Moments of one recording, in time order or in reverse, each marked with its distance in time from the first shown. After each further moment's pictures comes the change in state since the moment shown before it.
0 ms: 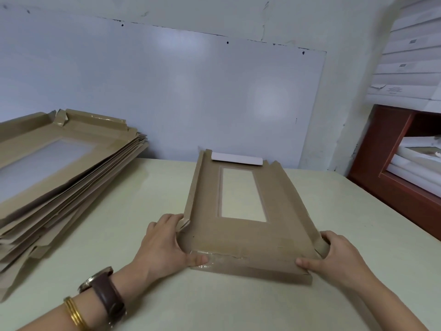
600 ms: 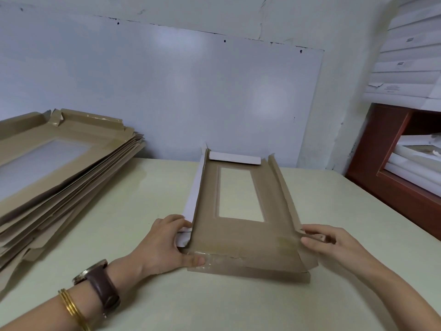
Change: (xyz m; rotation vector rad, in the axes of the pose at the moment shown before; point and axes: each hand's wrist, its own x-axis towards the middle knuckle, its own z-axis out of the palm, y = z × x) left_hand 0.013 -0.010 0.000 -0.015 -0.120 0.152; right_hand 0.004 -0.006 -0.023 0.336 -0.195 -0.108
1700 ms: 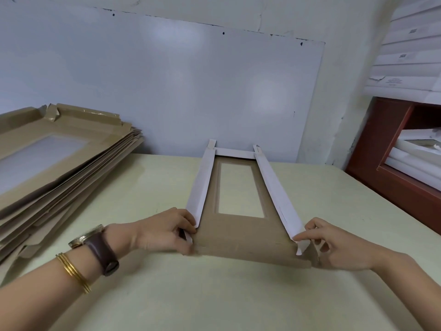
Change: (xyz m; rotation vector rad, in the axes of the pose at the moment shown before) left_hand 0.021 0.022 -0.036 0.070 -0.422 0.101; right_hand 0.013 -0.006 -0.012 -0.557 -0.376 -0.191
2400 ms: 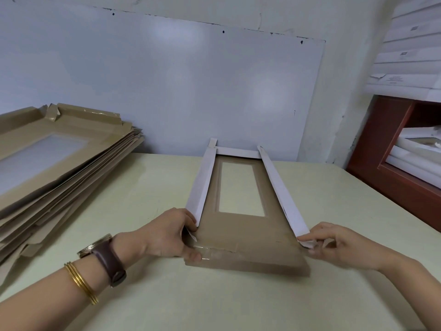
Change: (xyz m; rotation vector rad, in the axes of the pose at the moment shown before) left_hand 0.006 -0.004 0.019 0.110 0.217 -0.022; right_hand -0.010 0.009 0.006 0.319 0.158 -0.037
